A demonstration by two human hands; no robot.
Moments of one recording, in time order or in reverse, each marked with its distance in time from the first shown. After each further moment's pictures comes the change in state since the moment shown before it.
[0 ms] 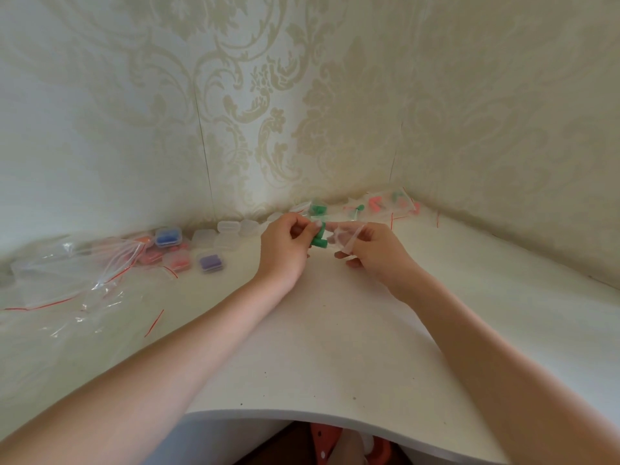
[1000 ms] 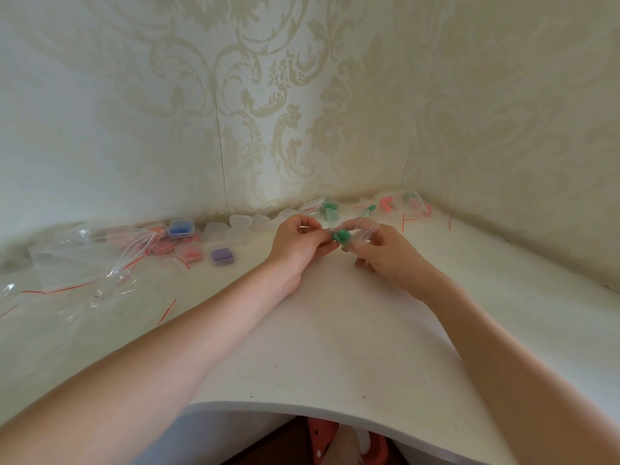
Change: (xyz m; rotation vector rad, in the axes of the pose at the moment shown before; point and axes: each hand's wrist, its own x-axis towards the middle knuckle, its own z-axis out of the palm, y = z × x) left_hand 0.002 0.004 0.001 -0.521 -0.091 -0.405; right_hand 0.008 0.008 -0.006 -0.259 -0.078 -0.108
